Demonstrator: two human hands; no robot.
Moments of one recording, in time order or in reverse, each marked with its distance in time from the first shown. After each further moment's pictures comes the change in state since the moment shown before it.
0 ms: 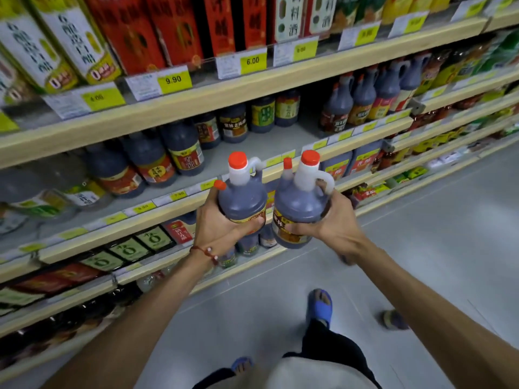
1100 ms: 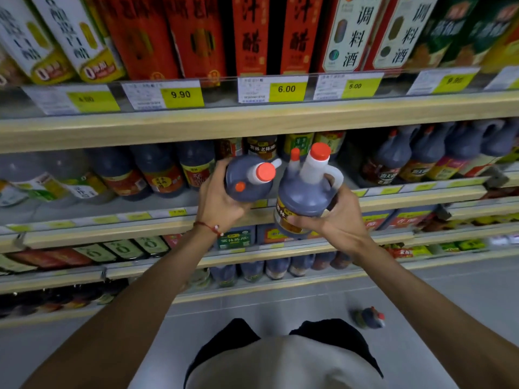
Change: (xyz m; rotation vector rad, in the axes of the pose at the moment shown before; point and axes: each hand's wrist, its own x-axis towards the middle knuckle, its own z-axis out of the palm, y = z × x) left_hand 0.142 -0.024 0.037 0.118 0.296 0.100; right_hand 0.174 0.013 -0.003 -0.005 -0.158 -0.221
